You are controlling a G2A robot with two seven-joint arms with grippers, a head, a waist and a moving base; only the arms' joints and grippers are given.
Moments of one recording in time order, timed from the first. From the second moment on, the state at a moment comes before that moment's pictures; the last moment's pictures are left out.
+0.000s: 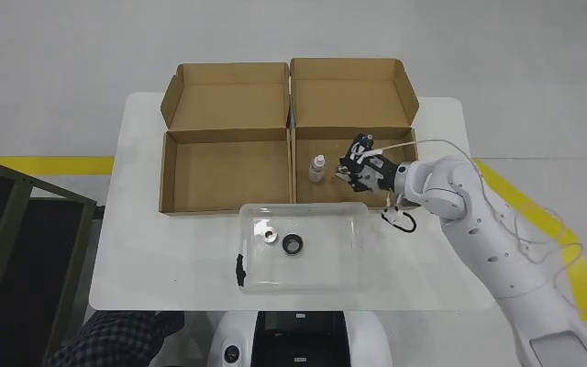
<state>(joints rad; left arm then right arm) -0.11 -0.30 -0.54 -1.19 3.07 0.29 0.07 -0.80 -1.04 0.98 -1.47 -0.90 -0.65 0.64</state>
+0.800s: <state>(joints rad) -0.11 -0.30 -0.54 -1.19 3.07 0.29 0.07 -0.67 -1.10 0.85 -1.28 -0.93 -0.62 0.70</state>
